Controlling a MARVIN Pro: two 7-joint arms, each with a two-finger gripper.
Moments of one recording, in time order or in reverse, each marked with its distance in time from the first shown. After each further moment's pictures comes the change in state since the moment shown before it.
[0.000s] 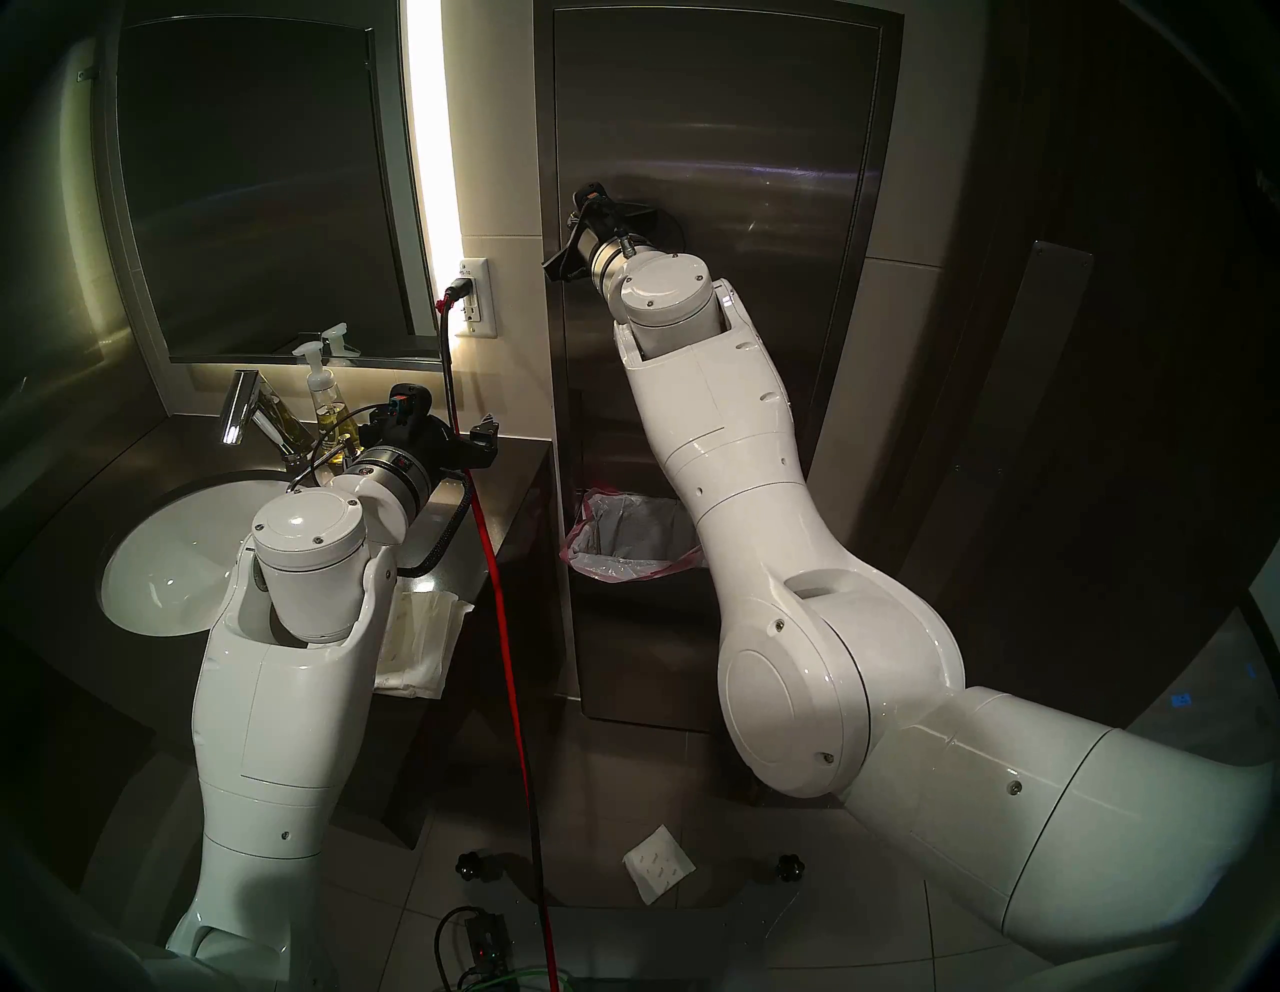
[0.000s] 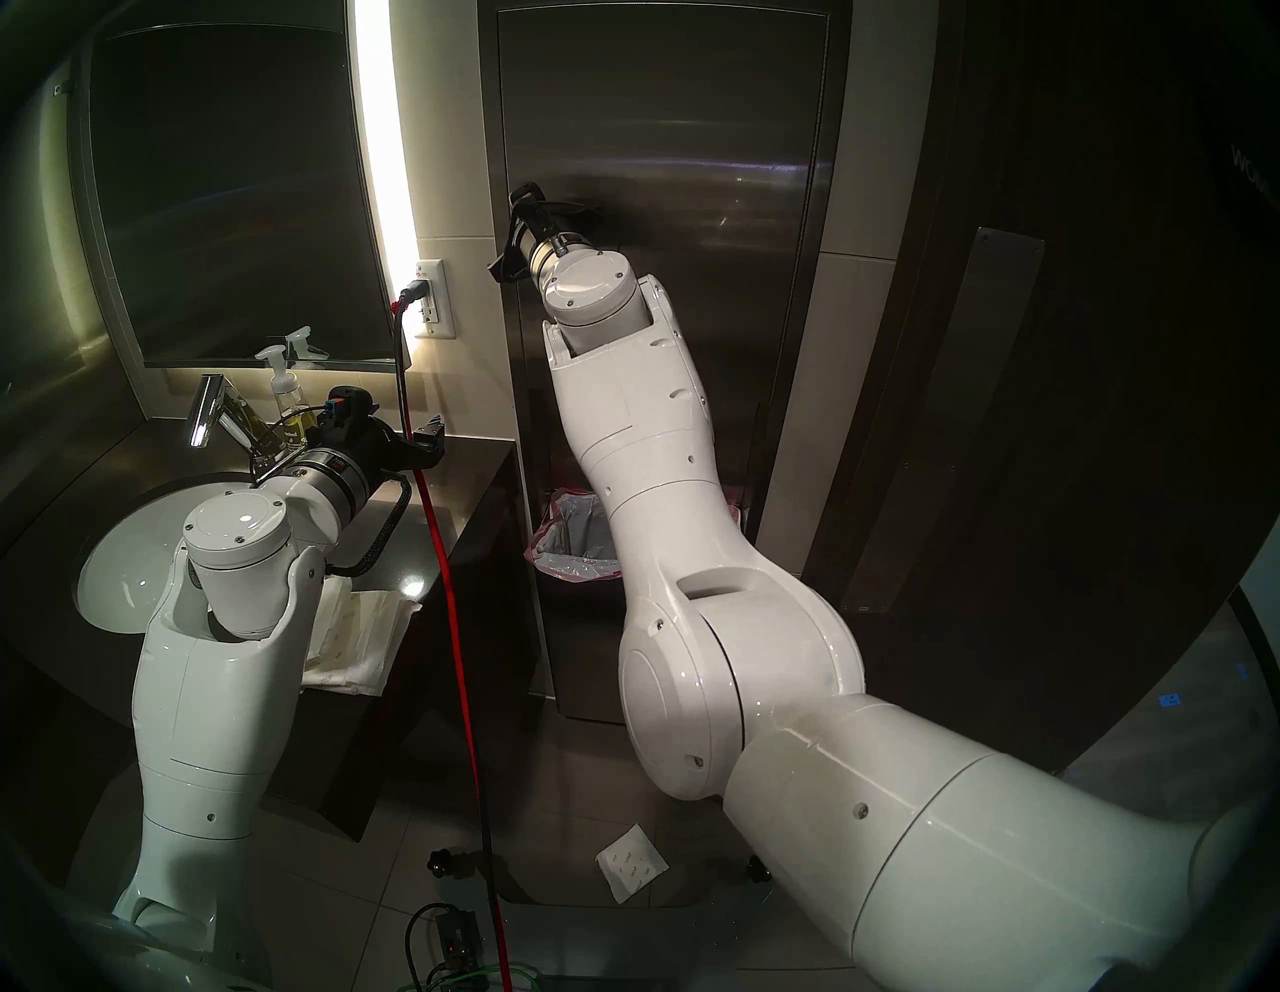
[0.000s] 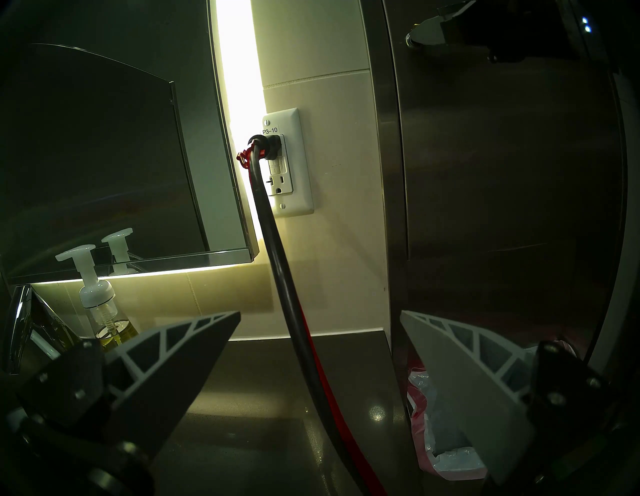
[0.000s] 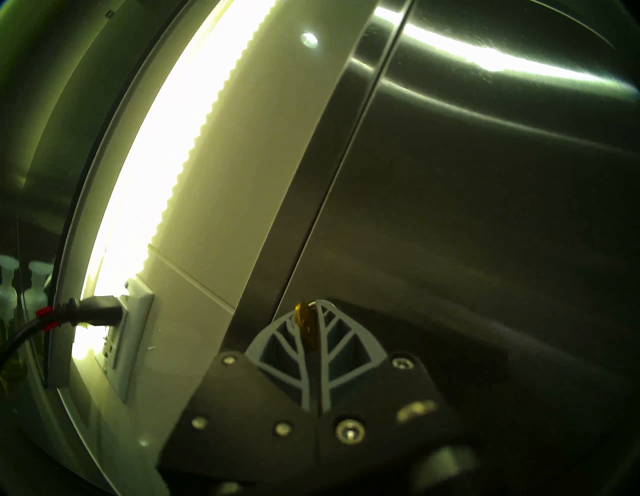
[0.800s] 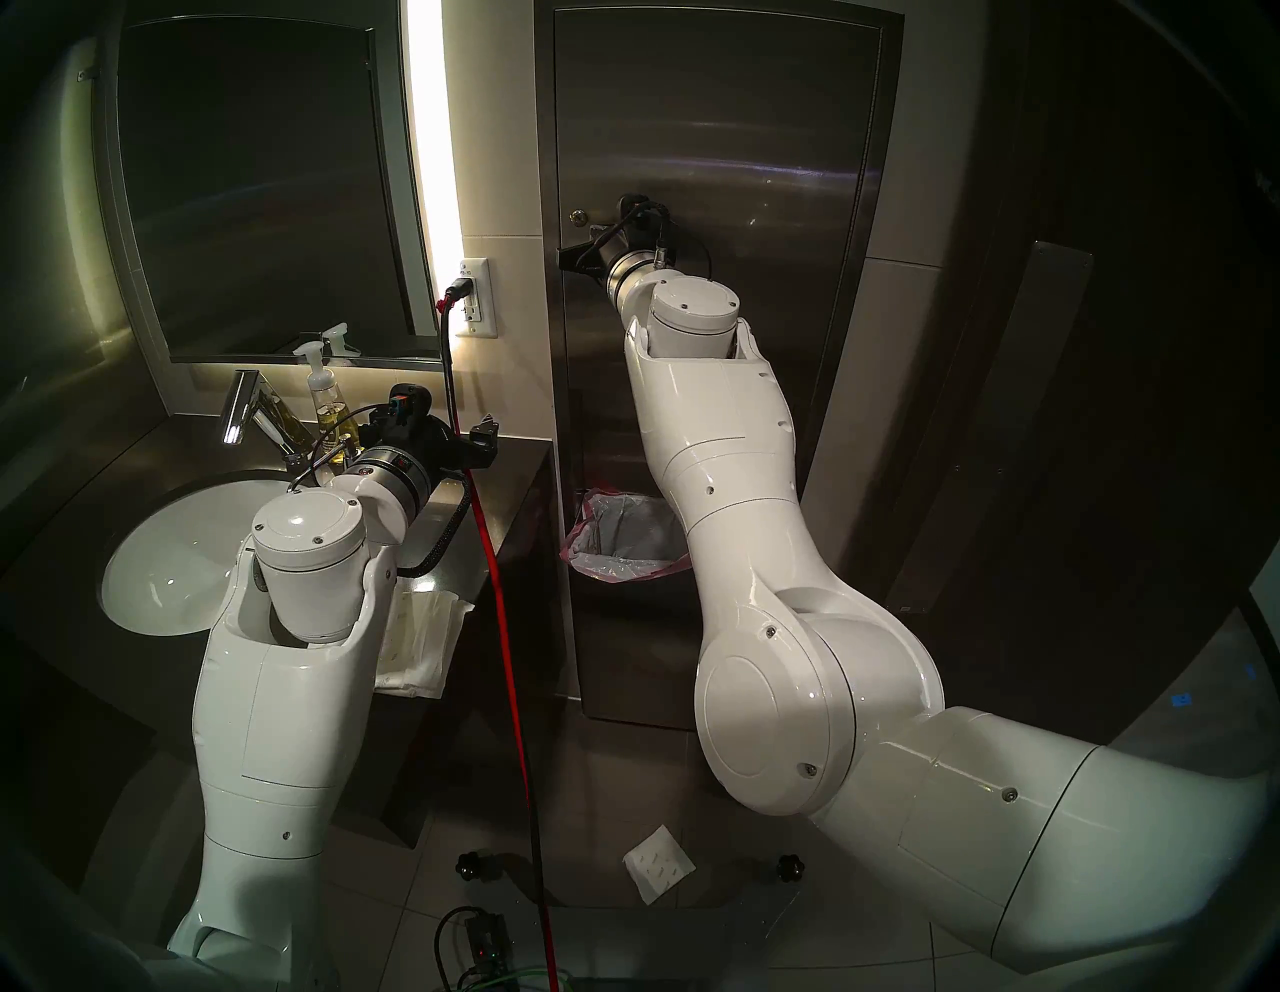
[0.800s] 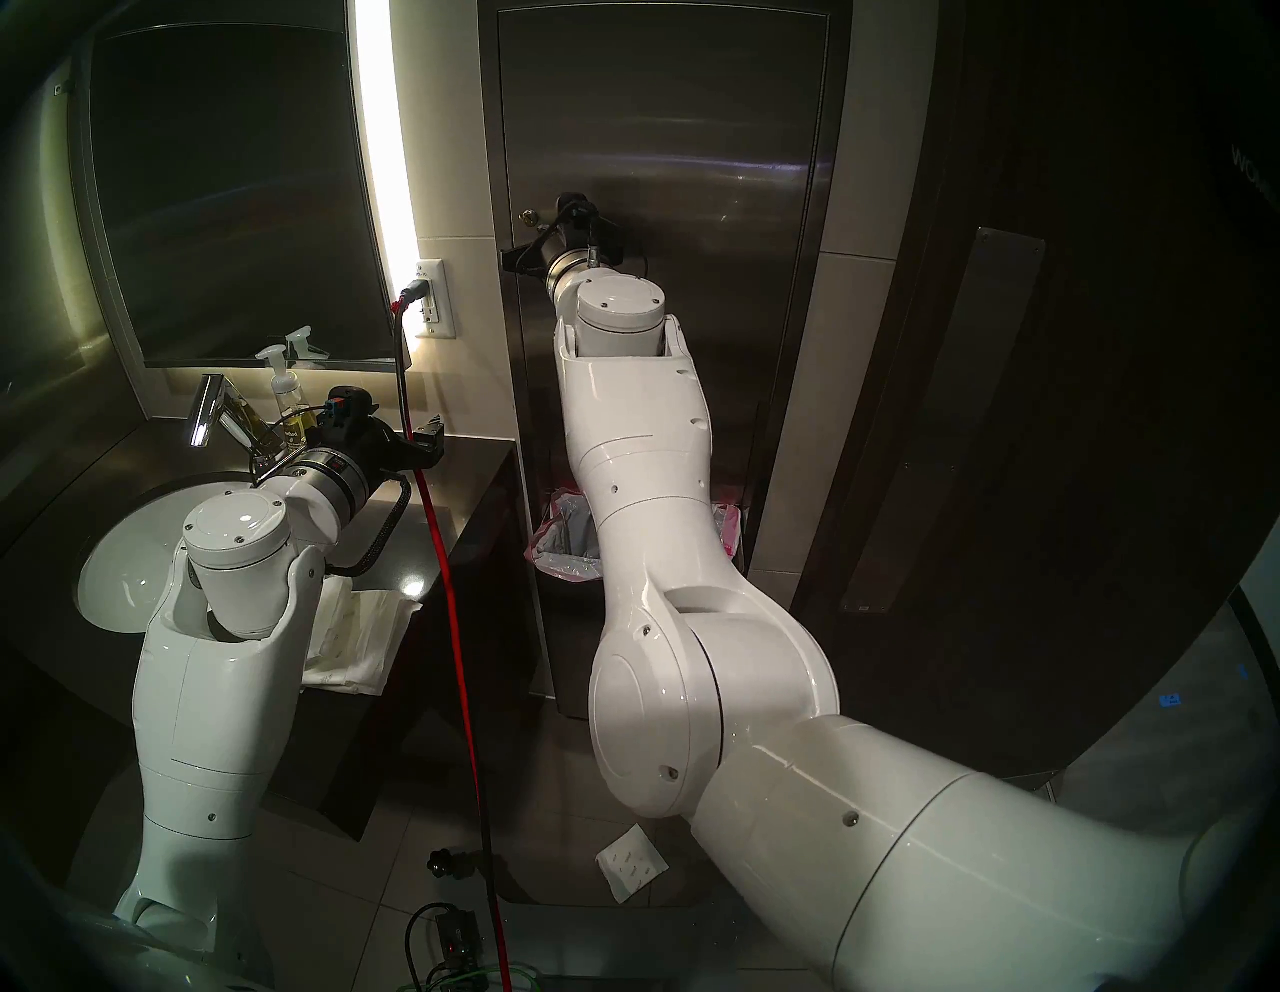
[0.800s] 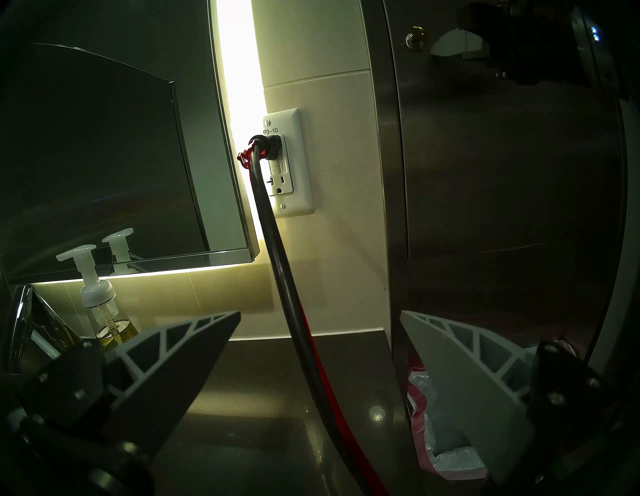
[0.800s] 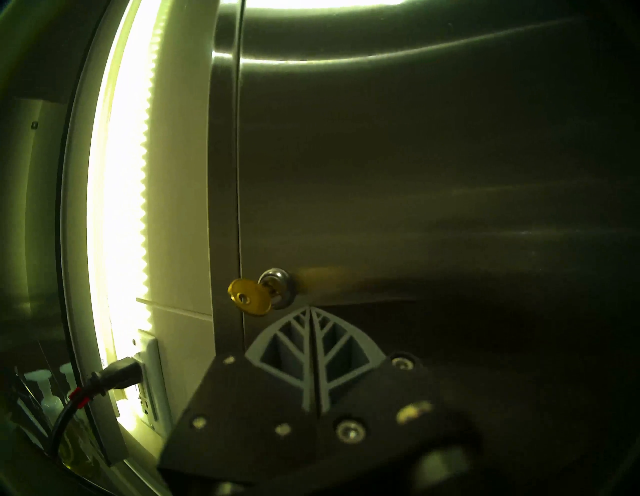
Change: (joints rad) left arm 0.000 -0.004 -0.003 0.000 0.006 0.000 -0.005; right arm -0.039 -0.048 0.122 -0.028 0.280 0.025 -0.036
